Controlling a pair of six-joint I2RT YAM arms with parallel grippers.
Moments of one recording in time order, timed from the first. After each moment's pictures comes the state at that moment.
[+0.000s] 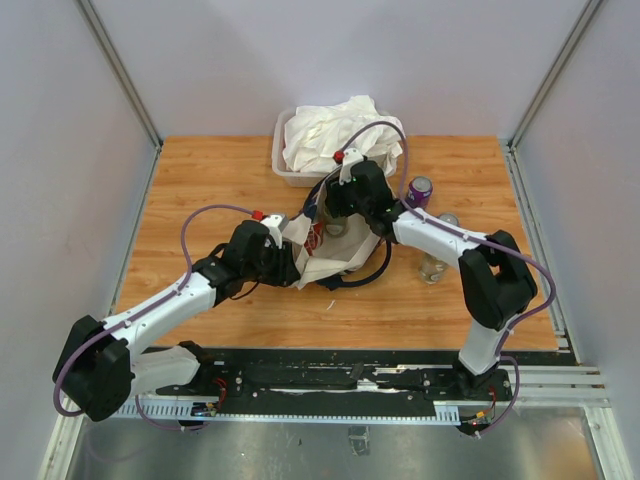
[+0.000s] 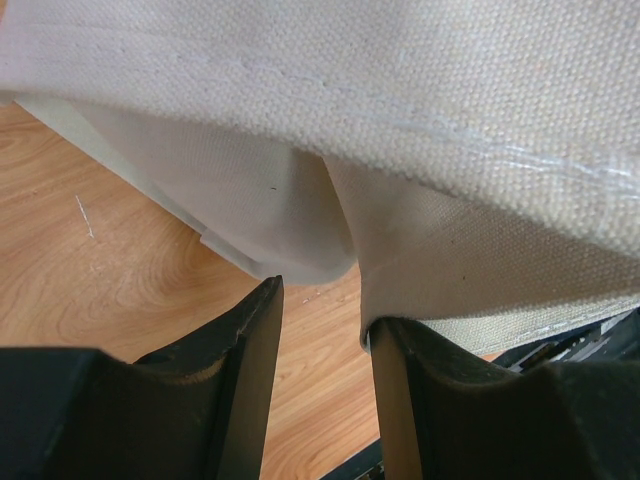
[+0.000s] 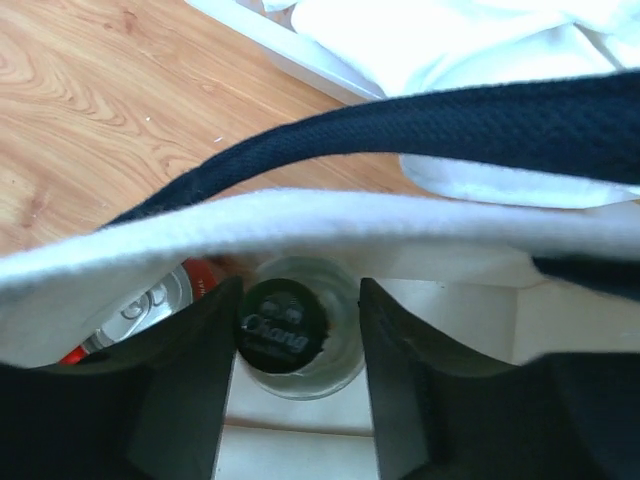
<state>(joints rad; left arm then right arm) -0.59 1.14 0.65 -0.24 0.11 -0.41 0.62 1.77 1.24 0.08 0.03 0.10</state>
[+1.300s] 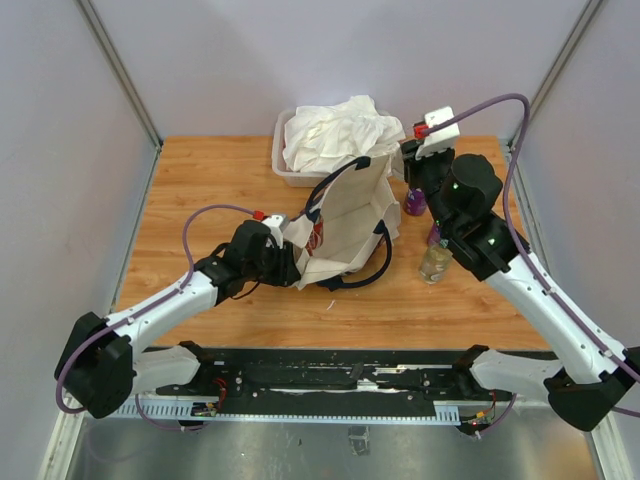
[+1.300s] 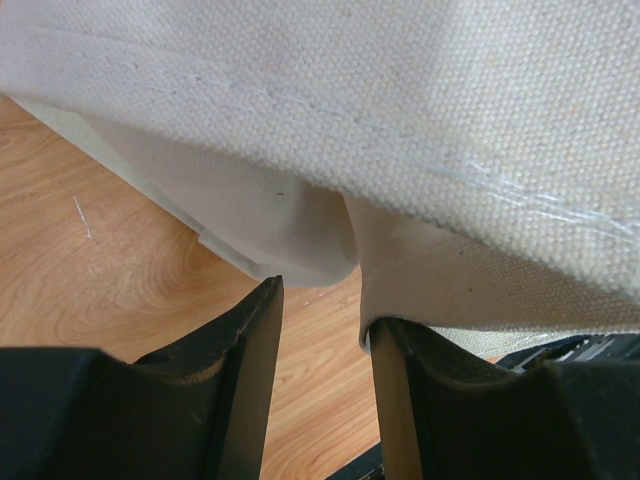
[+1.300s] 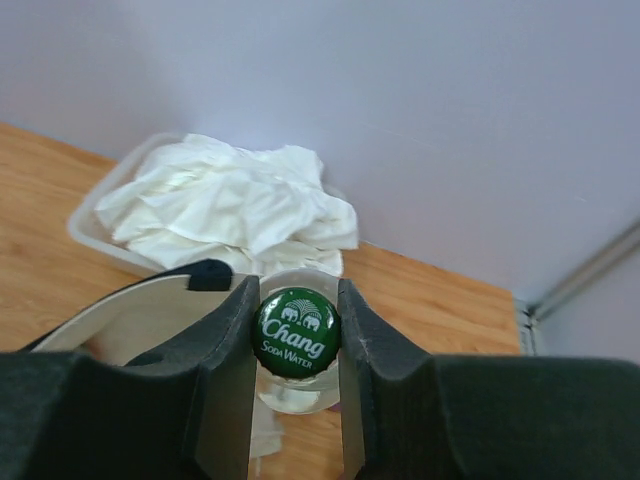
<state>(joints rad) -0.59 1.15 0.65 -0.23 0.10 -0.41 0.67 1.12 1.30 -0.11 0.37 -0.23</state>
